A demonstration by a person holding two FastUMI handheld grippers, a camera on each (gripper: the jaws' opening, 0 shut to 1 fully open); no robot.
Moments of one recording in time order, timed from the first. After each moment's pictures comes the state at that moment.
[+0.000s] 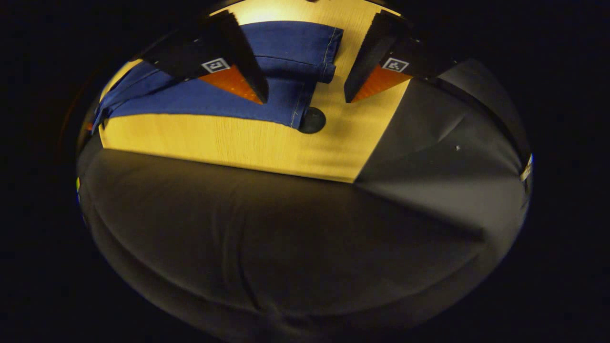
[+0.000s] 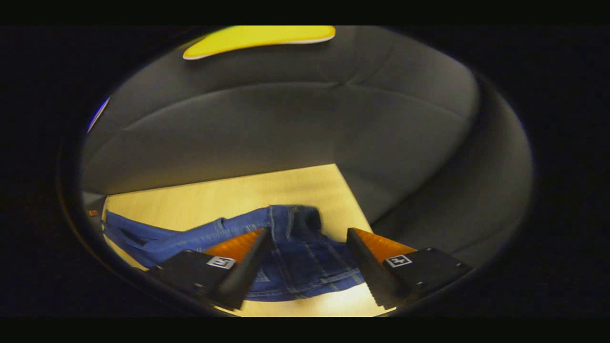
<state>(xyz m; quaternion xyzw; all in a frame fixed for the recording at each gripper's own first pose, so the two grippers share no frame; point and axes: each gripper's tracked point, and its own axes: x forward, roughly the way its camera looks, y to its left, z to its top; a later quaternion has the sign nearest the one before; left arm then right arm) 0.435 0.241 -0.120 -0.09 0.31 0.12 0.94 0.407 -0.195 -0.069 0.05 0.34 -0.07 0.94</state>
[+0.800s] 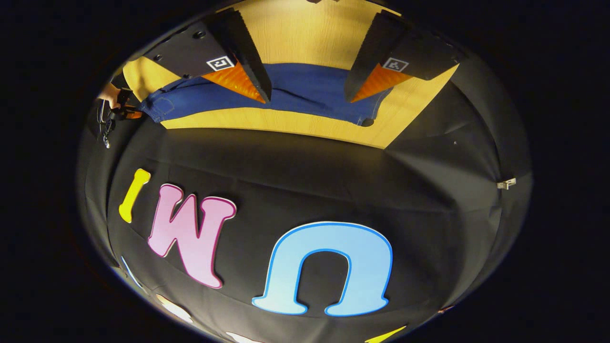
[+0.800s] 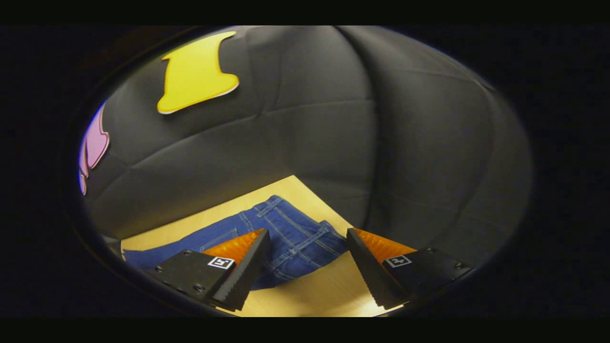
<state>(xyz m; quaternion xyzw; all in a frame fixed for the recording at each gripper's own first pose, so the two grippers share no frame) 0.294 0.164 -0.038 -0.09 0.15 0.03 0.99 0.349 -0.239 -0.088 0.17 0.22 -0.17 0.94</state>
